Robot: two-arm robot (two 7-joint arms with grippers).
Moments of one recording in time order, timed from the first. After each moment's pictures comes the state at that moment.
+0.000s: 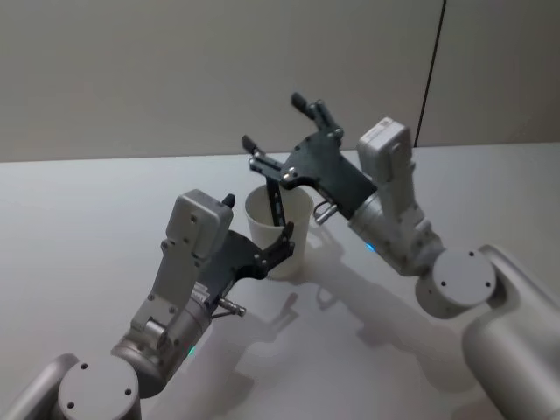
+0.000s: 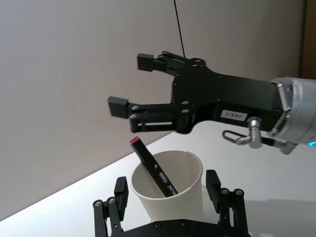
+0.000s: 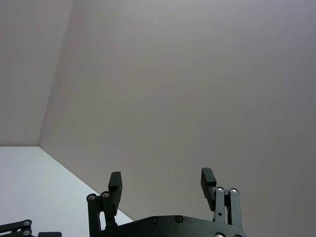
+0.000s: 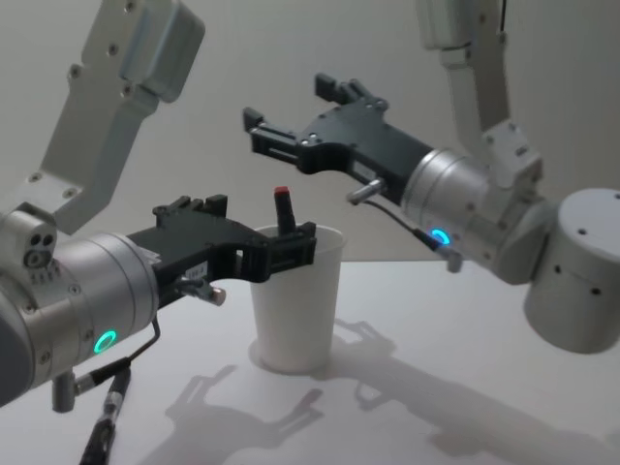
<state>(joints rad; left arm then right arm) -0.24 0.38 0.45 -1.63 -0.20 0.01 -0.01 0.69 -0.03 -0.38 -0.86 0.03 -0.61 0.39</state>
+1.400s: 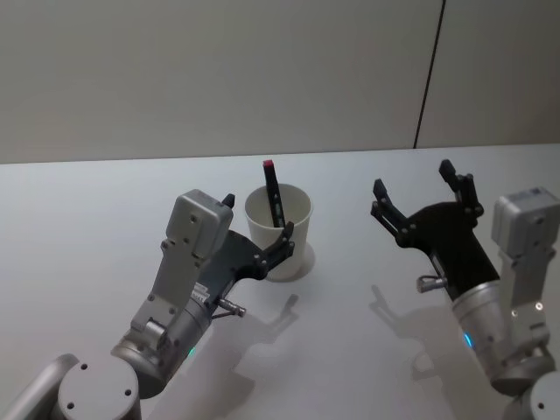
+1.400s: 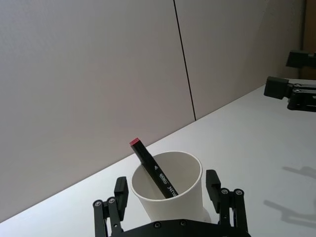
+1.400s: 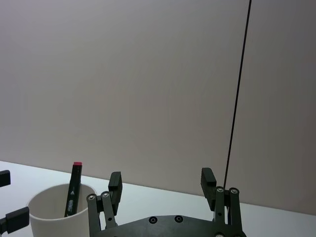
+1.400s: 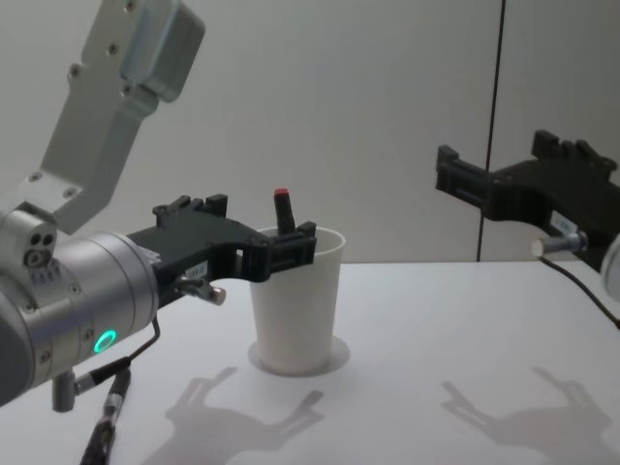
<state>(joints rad) -0.24 0.38 0.45 -1.63 -0.20 0.01 -0.01 0.17 0.20 -0.37 -1.58 0.10 -0.23 -0.08</state>
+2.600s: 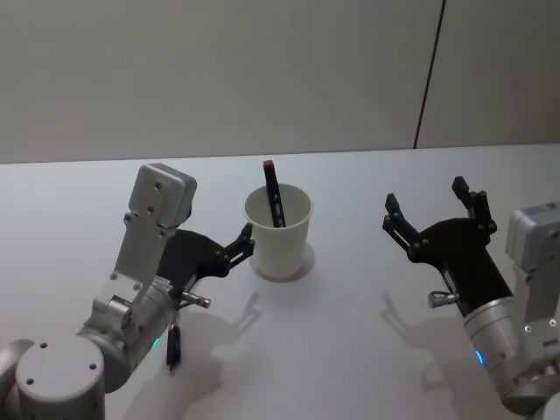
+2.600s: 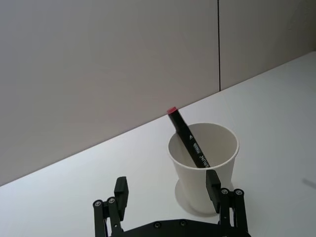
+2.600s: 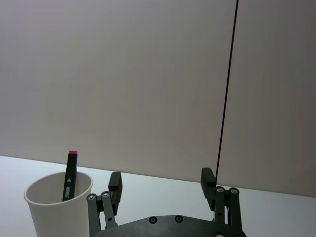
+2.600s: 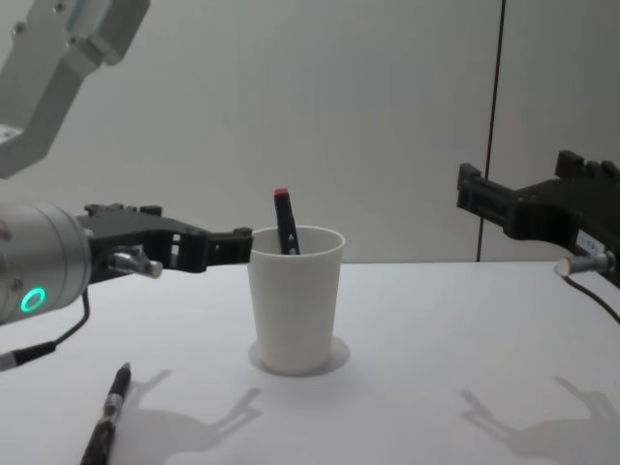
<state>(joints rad) -0.20 0.44 0.39 -1.77 -0.30 0.29 0.07 0.11 0.22 -0.37 -1.64 0.12 -0.20 -0.11</state>
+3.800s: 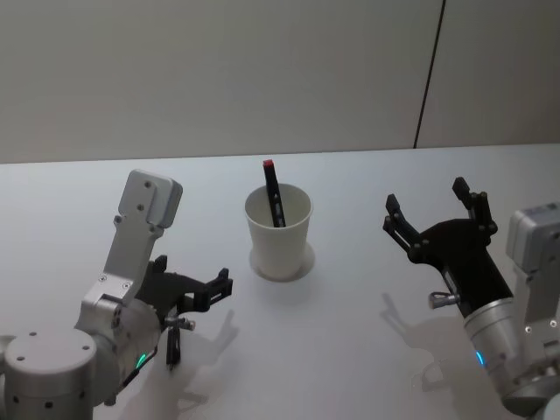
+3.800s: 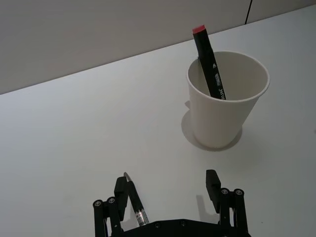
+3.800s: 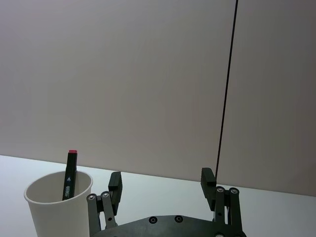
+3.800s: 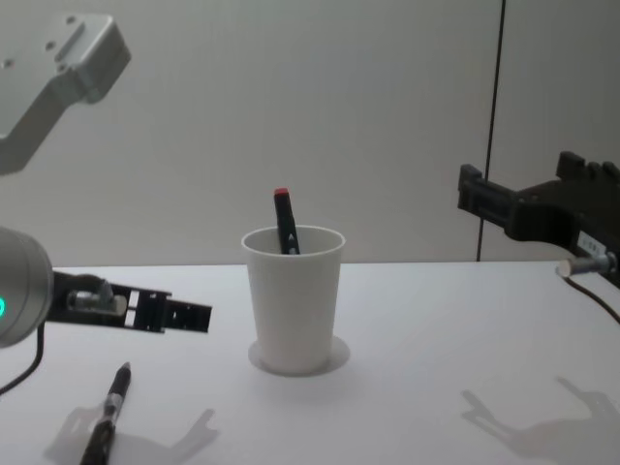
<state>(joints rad) -0.17 0.42 0.33 -1.88 -0.47 0.69 0.21 0.11 0.22 -0.37 -1.64 0.12 -0.20 -0.11</state>
